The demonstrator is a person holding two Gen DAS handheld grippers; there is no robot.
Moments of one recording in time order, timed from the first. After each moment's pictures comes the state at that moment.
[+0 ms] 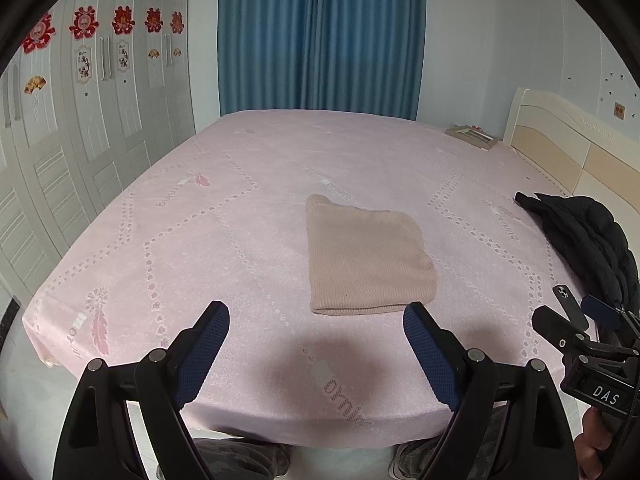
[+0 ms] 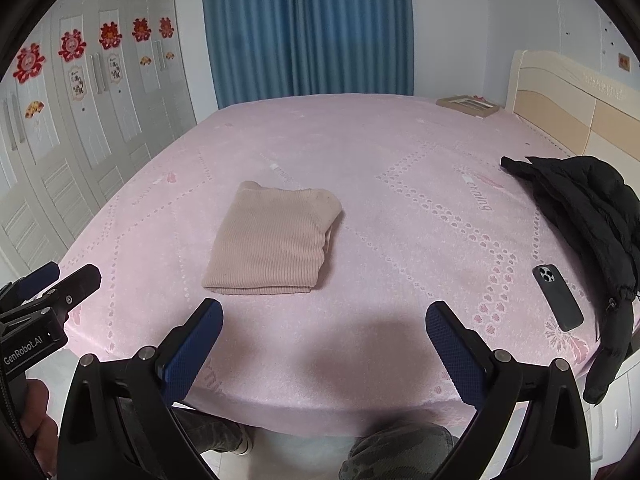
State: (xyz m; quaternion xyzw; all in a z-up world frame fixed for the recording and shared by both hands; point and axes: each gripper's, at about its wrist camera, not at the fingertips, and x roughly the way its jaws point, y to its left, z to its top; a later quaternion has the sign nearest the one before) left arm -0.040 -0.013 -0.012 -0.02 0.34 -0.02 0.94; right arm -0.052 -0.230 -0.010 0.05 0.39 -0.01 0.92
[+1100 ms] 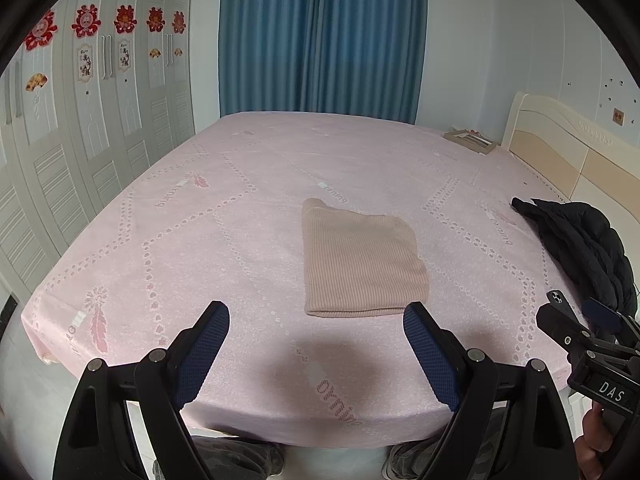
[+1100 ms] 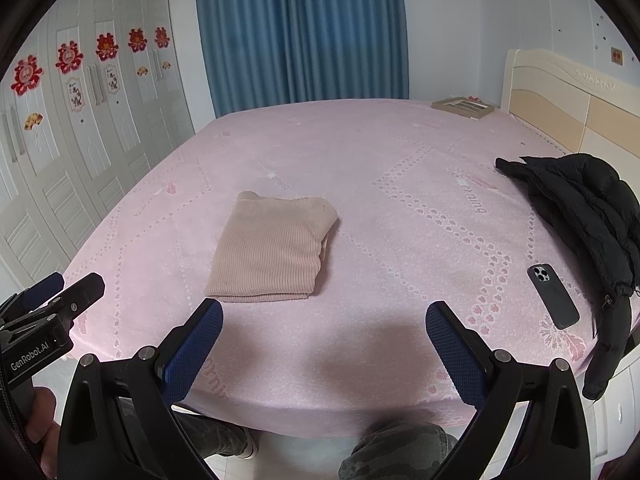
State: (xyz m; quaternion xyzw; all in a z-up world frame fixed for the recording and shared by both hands) left arm -0.043 -0.016 -0.005 -0.02 0.34 -0.02 0.94; right arm -0.057 -0.242 0.002 0.06 0.38 -0.01 0.92
